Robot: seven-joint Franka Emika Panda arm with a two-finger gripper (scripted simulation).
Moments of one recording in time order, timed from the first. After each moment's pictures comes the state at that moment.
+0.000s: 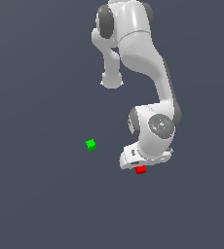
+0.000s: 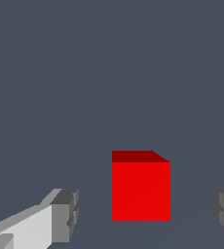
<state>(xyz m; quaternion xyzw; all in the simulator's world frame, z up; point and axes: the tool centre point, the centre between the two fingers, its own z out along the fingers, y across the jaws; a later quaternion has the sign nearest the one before) 0.096 0.131 0.058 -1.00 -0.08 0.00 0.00</state>
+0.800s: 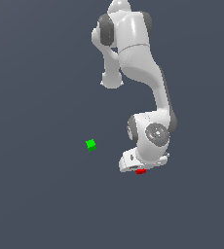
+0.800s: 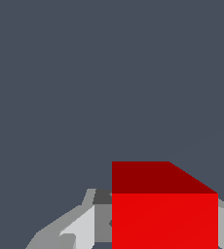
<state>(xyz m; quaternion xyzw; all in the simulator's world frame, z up) 0.096 0.131 0.020 -1.00 -0.08 0.00 0.00</state>
